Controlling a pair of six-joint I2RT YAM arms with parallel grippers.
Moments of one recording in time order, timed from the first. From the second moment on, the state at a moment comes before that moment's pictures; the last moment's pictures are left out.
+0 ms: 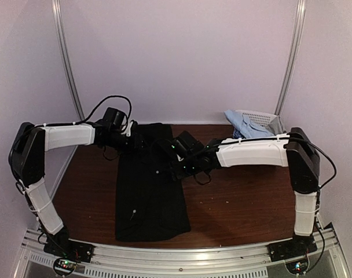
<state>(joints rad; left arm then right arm) -0.44 1.78 1.26 -0.30 0.37 -0.48 0.96 2.00 1.52 -0.44 0.28 0.46</state>
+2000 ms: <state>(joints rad) -0.38 2.09 1.51 -0.40 0.26 -0.36 1.00 2.42 1.99 -0.61 0.24 0.37</state>
